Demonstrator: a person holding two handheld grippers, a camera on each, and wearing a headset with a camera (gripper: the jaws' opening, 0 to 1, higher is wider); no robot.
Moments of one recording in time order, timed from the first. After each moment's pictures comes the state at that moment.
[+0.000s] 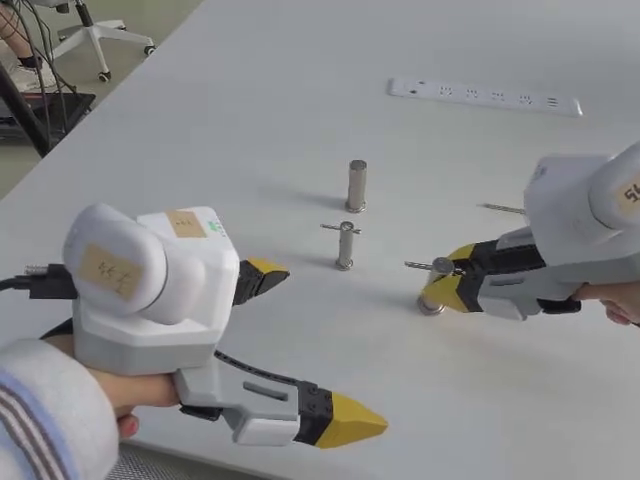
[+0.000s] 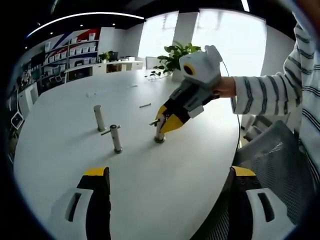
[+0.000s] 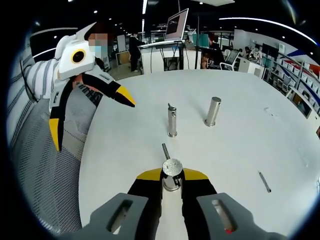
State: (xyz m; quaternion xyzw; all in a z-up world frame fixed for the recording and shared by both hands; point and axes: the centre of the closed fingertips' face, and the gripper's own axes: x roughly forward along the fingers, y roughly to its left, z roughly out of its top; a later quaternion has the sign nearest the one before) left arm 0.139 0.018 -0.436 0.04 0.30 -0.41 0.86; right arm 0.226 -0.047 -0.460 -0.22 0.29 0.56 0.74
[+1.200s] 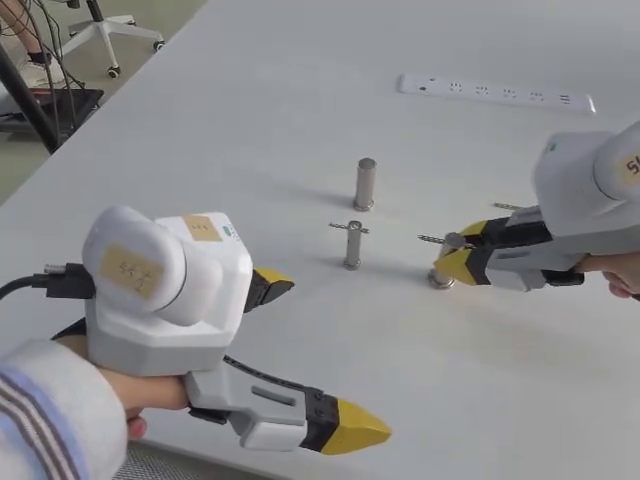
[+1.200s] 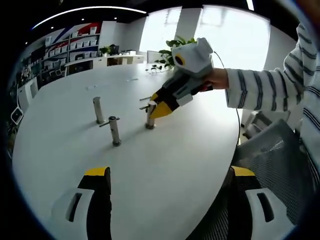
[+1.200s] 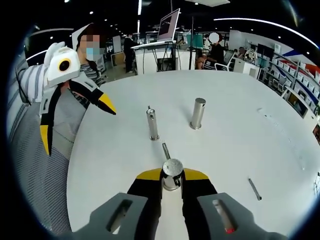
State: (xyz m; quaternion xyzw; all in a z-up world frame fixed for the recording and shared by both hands) left arm 0.136 0.020 -0.447 0.04 0.32 -0.41 0.85; right arm 0.253 -0.045 -0.462 -0.23 0.28 0.55 0.75
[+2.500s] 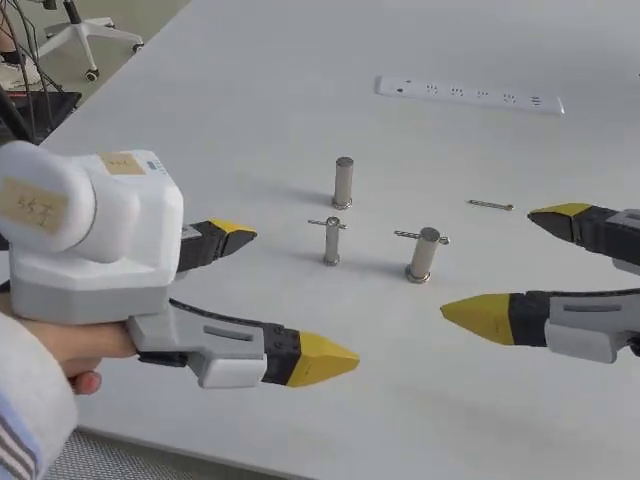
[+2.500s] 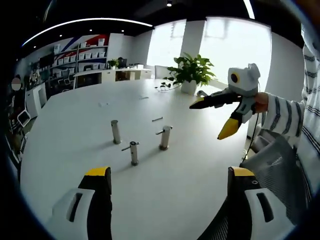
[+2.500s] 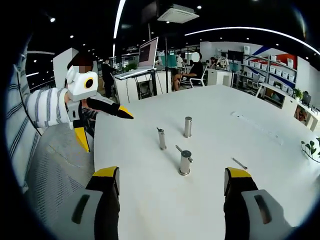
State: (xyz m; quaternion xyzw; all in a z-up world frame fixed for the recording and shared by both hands) left arm 0.158 0.040 -0.400 0.02 0.27 -0.38 0.88; right arm 0.195 -0.093 -0.395 -0.12 0.25 0.47 0.84
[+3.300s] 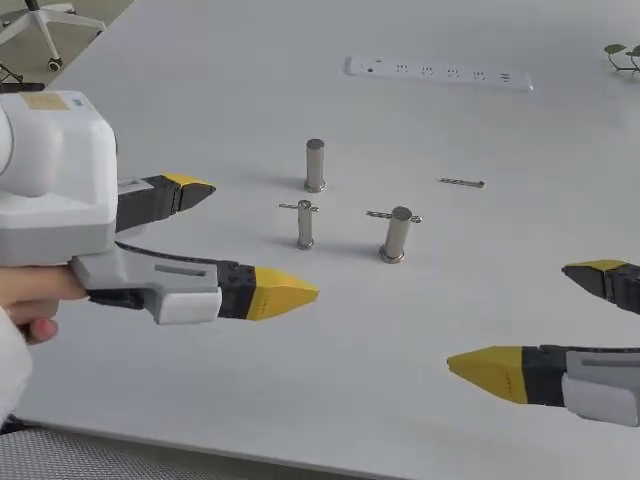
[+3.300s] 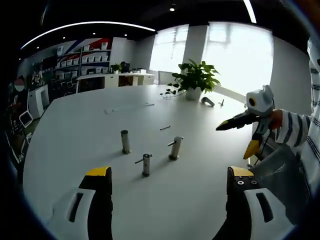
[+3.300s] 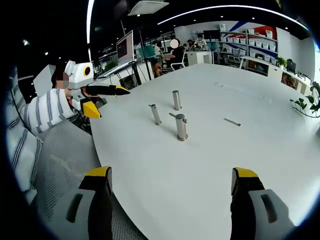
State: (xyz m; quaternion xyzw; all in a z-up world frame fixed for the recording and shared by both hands) left arm 0.189 0.048 -0.385 0.01 0.25 -0.37 0.89; right arm 0.159 -0.133 -0.422 -0.07 0.33 0.40 0.85
